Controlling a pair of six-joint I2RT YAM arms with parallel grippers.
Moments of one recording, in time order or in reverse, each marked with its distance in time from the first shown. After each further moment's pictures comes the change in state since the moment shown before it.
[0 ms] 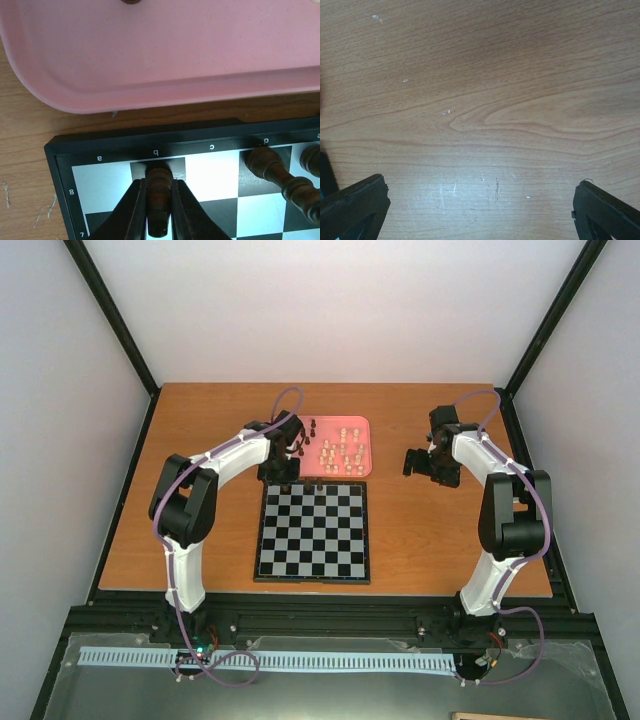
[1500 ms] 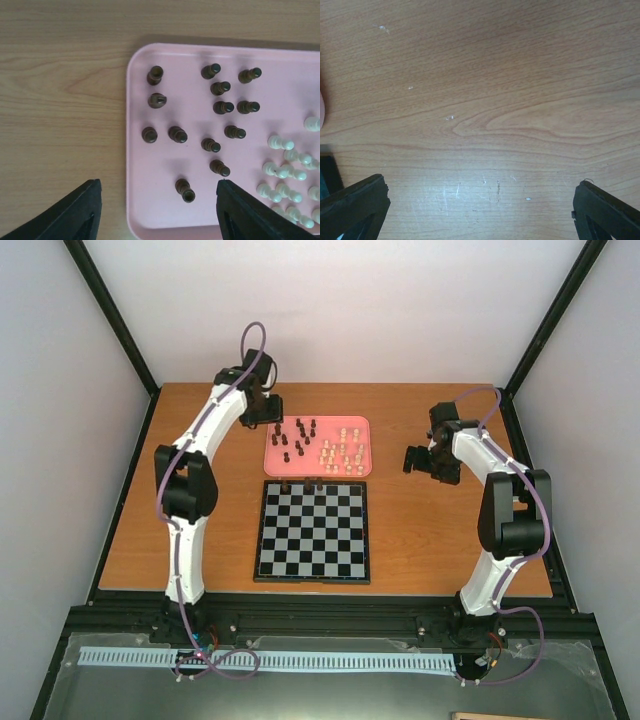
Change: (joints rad) left arm 0.204 0.183 0.610 -0.159 -0.011 0.077; right arm 0.000 0.008 0.029 -0.019 0.001 0.002
